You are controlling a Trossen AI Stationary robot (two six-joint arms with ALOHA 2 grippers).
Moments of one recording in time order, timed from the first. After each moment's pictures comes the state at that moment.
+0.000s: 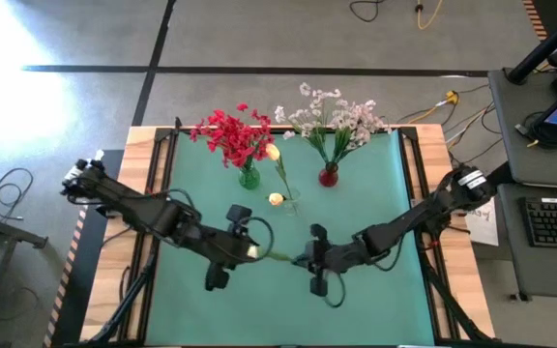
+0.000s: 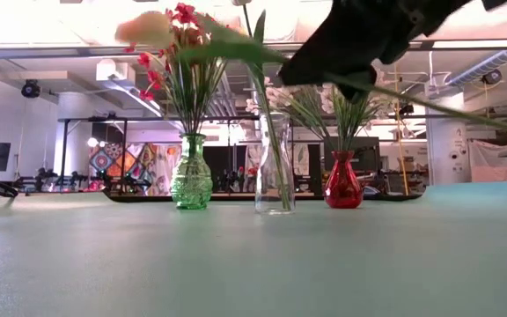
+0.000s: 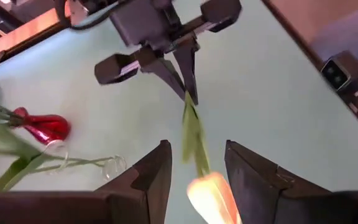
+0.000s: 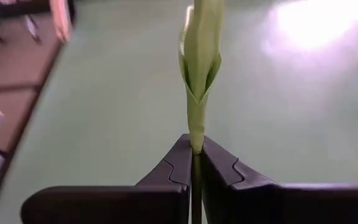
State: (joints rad) left arm -0.46 1.46 1.44 -0.79 -0.27 0.08; right arm 0.44 1.68 0.95 0.16 0.34 0.38
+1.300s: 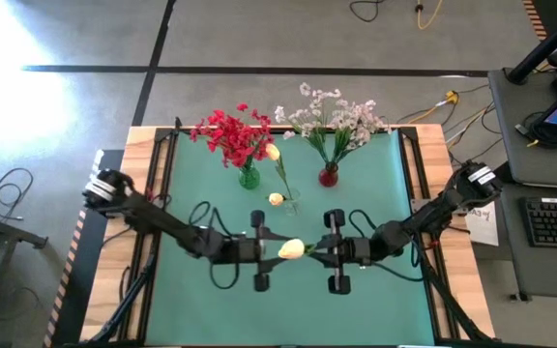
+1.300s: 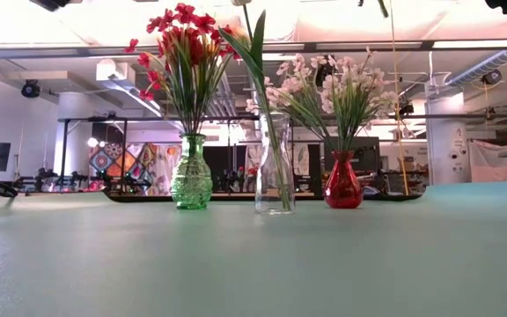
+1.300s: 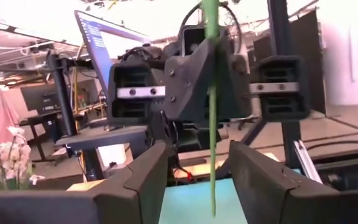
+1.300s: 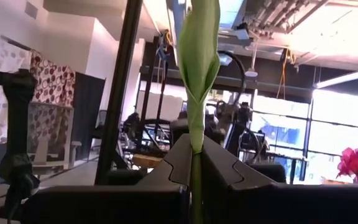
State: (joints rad) left arm -0.45 1.65 0.85 1.03 -0.47 0.27; right arm 0.49 1.59 0.74 1.32 0.33 -0.34
